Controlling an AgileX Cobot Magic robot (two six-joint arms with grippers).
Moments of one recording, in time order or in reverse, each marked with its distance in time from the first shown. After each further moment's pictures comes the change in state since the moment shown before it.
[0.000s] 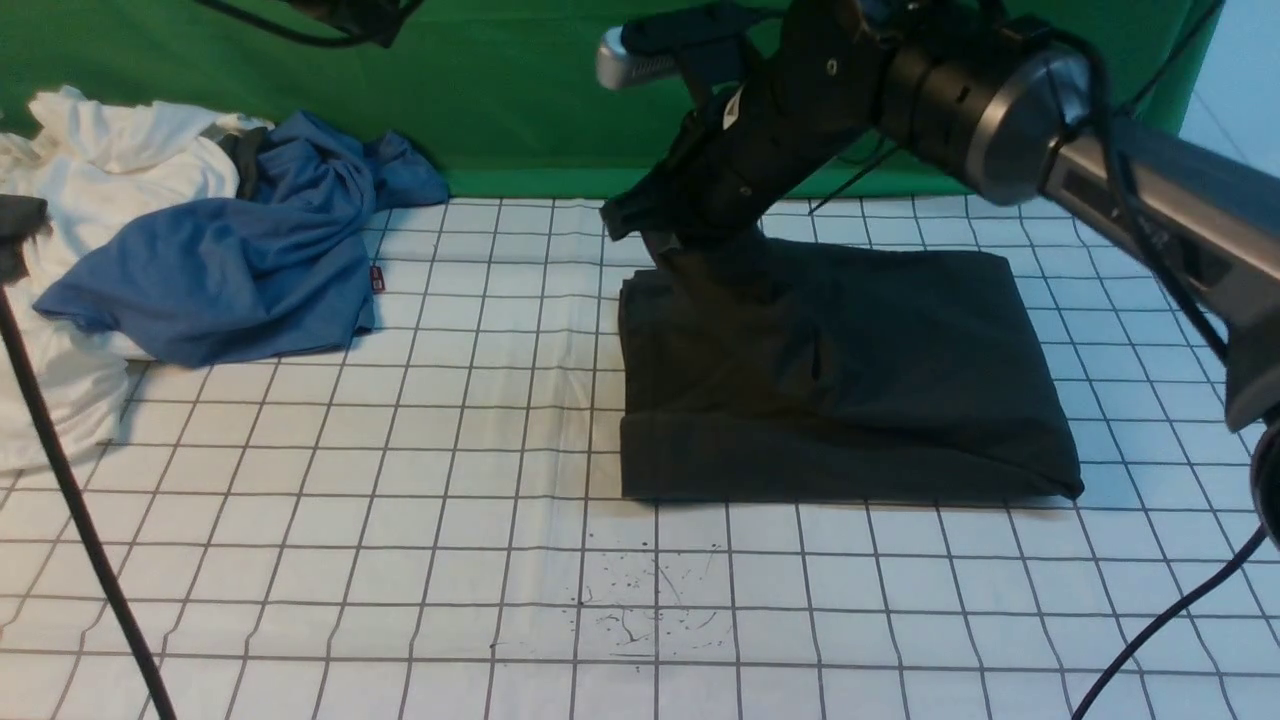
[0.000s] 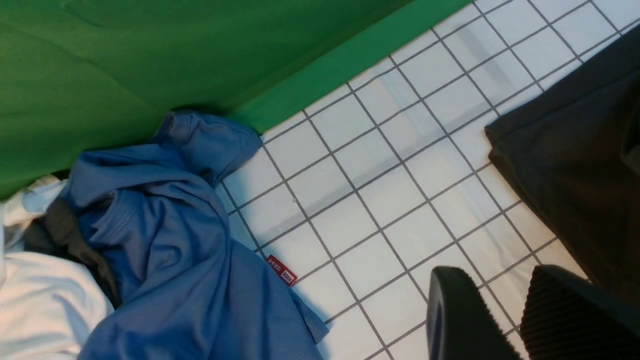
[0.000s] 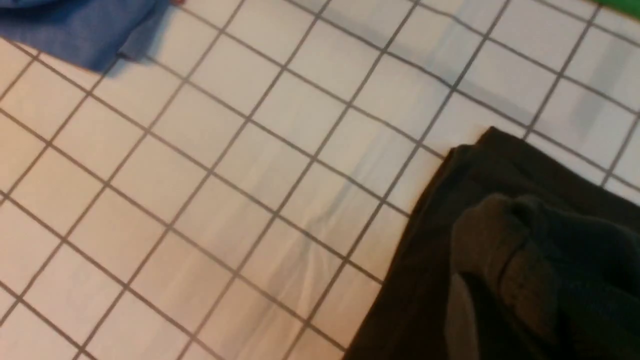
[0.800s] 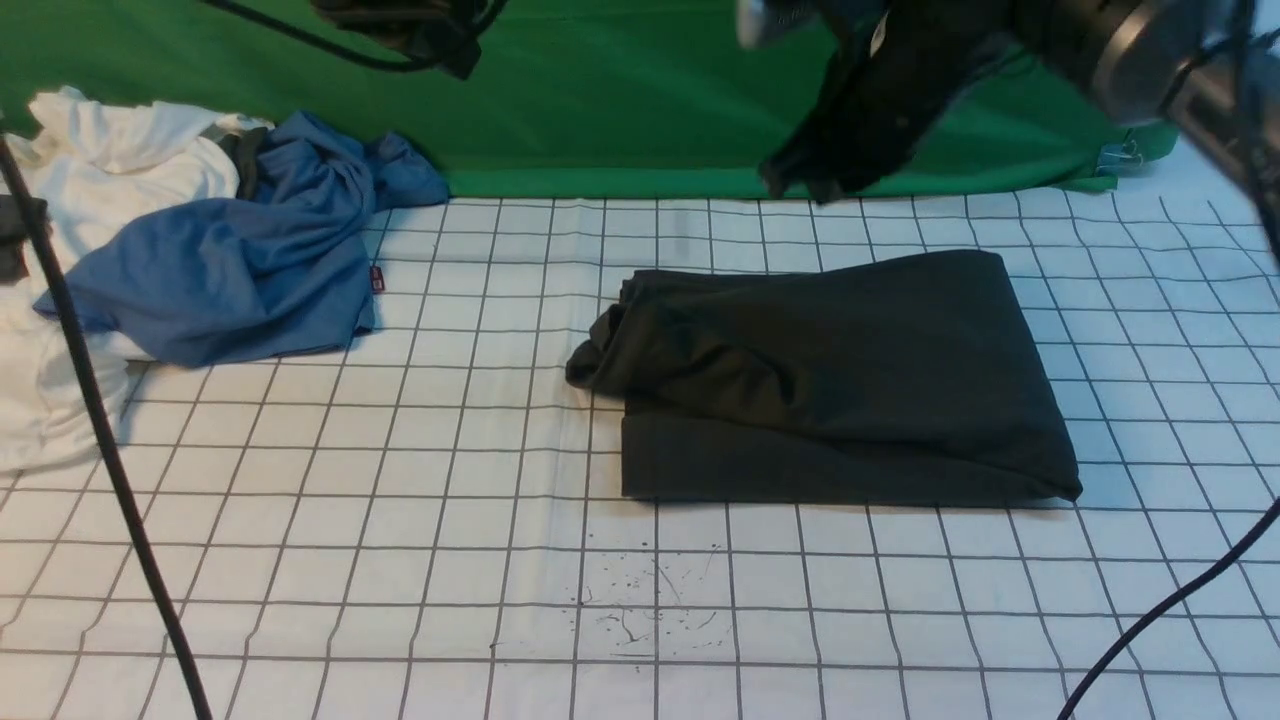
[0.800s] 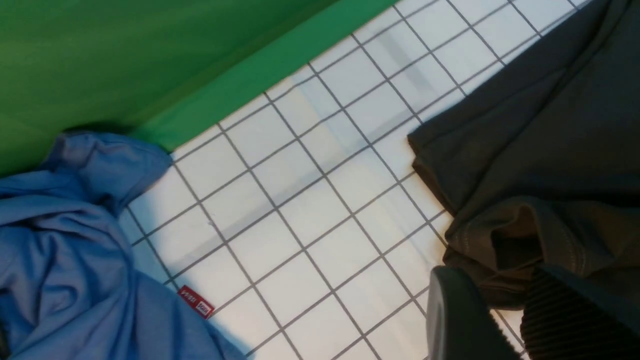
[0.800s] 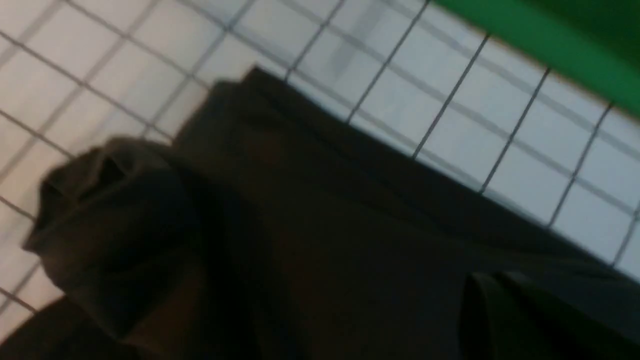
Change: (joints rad) right arm -0.151 0.026 -0.090 -0.117 0.235 -0.152; left arm -0.061 0.040 0.000 -0.063 0.003 -0.002
